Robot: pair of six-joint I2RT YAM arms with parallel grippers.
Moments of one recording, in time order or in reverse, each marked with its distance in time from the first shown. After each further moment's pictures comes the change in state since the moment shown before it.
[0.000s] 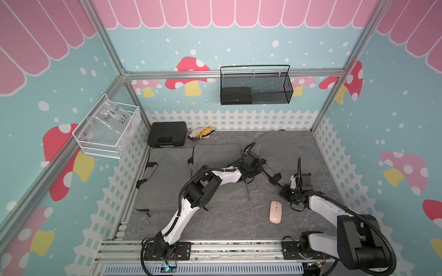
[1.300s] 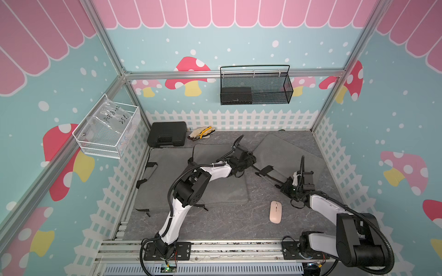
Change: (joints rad) left arm 0.128 -0.130 -0.100 -0.012 0.004 0.075; right arm -0.118 -0.054 -0.050 0.099 0.002 0.023
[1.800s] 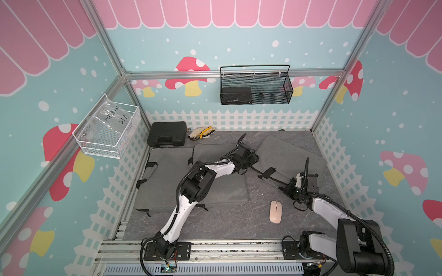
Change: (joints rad) left arm -0.013 0.163 0.172 -0.018 0.085 0.005; right arm 0.005 -0.025 -0.011 -0.006 -0.032 -0.026
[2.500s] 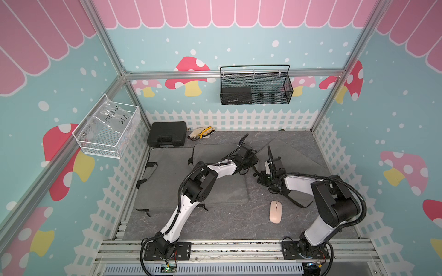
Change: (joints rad) left arm -0.017 0.020 0.019 0.034 -0.023 0.006; right arm 0.386 0.501 0.401 0.072 0.058 0.065
